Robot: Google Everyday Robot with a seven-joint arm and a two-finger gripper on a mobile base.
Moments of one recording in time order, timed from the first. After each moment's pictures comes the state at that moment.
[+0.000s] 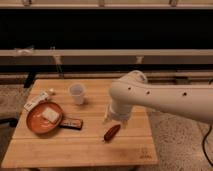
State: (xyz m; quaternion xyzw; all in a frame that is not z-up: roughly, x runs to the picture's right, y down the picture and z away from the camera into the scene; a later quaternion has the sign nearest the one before) arm 0.057 0.146 0.660 -0.27 0.21 0.74 0.58
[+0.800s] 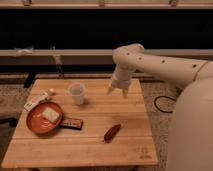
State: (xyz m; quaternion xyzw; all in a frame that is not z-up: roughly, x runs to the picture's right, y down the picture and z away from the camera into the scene) arm 0.044 0.015 0.769 -0.26 0.21 0.74 0.59
